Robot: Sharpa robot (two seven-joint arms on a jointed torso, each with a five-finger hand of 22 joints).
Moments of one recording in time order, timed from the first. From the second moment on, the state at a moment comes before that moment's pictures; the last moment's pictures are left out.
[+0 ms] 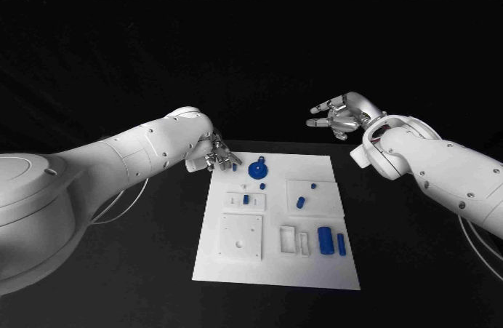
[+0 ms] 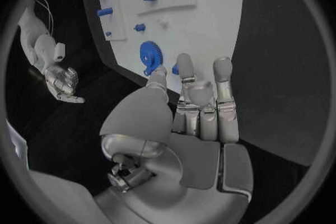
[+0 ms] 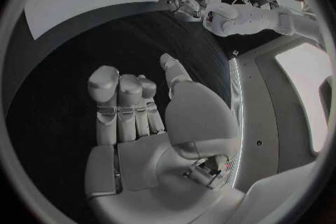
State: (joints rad) left arm 1.35 -0.35 -0.12 0.72 -0.89 0.23 -0.49; left_hand 1.17 0.09 -0.17 0.05 0.31 1.11 0.05 0.08 0.41 1.46 -0.05 0.43 0.34 1.39 -0.11 1.20 0.67 0.03 1.27 -0.13 0.49 1.31; right arm 1.12 -0.61 0.30 1.13 -1.13 -0.27 0.02; right_hand 1.24 -0.04 -0.03 -0.12 0.43 0.98 0.12 0.07 0.07 1.23 0.01 1.00 1.12 1.42 -0.06 0.97 1.14 0.08 1.46 -0.08 0.81 1.31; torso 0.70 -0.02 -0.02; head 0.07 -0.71
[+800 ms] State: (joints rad) left arm 1.34 -0.34 -0.13 0.70 -0.88 0.24 -0.48; left_hand 1.21 0.13 -0.16 0.01 0.31 1.11 0.04 0.08 0.41 1.46 -0.05 0.43 0.34 1.39 -0.11 1.20 0.67 0.03 1.27 -0.13 0.49 1.31; right arm 1.12 -0.61 0.30 1.13 -1.13 -0.27 0.02; right_hand 1.24 -0.04 -0.03 -0.12 0.43 0.98 0.12 0.07 0.07 1.23 0.01 1.00 1.12 1.42 -0.06 0.97 1.14 0.08 1.46 -0.08 0.81 1.31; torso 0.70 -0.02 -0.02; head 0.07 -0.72
